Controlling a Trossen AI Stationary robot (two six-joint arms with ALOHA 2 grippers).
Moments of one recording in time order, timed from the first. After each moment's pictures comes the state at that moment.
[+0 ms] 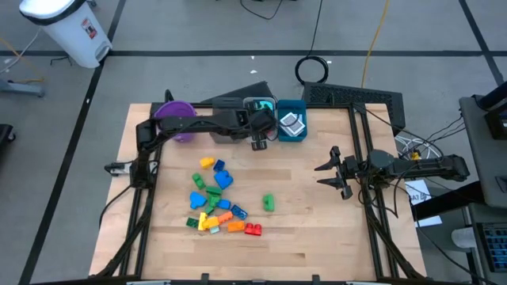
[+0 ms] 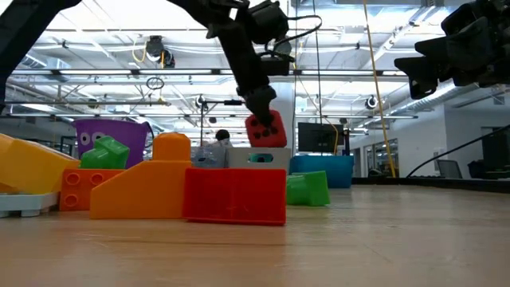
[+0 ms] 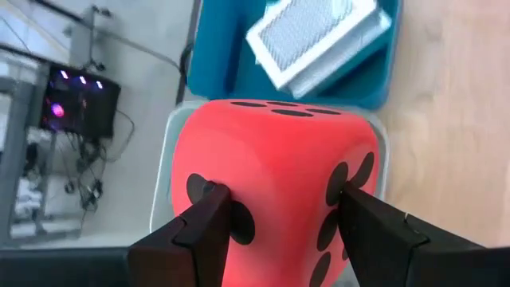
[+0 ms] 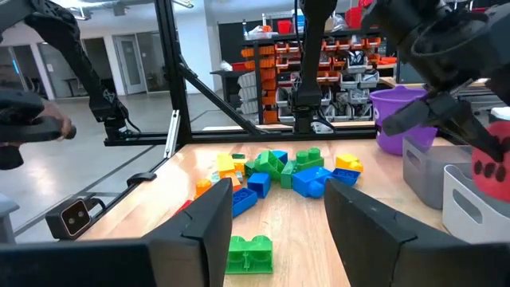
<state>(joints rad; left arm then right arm) 0.25 2.01 1.69 -0.60 -0.44 0.36 0.02 0.21 0.02 0.24 -0.13 0.09</state>
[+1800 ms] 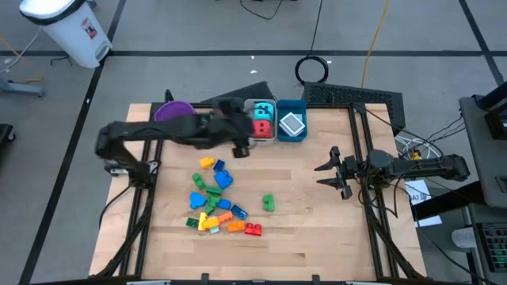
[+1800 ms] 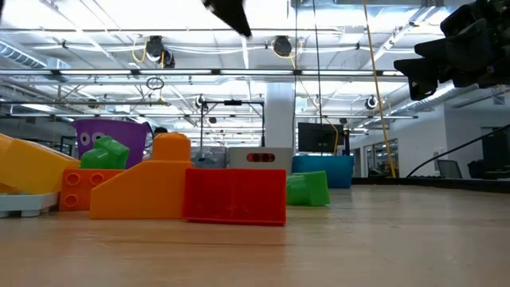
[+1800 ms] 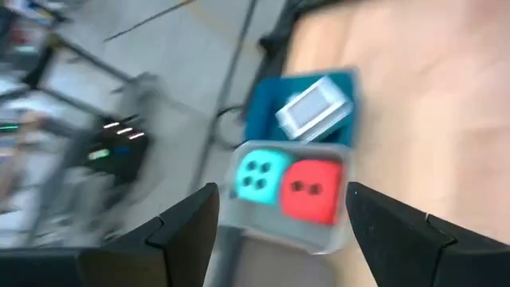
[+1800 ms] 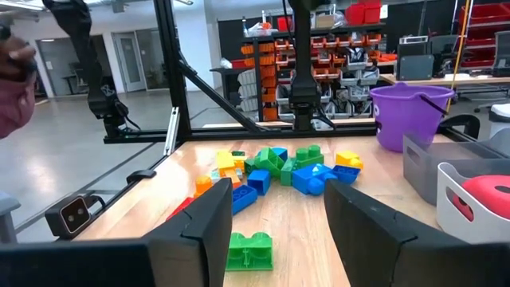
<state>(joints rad) 0.04 1.60 1.69 -0.80 -0.55 0.23 0.02 0.21 0.02 0.24 -0.13 0.09</state>
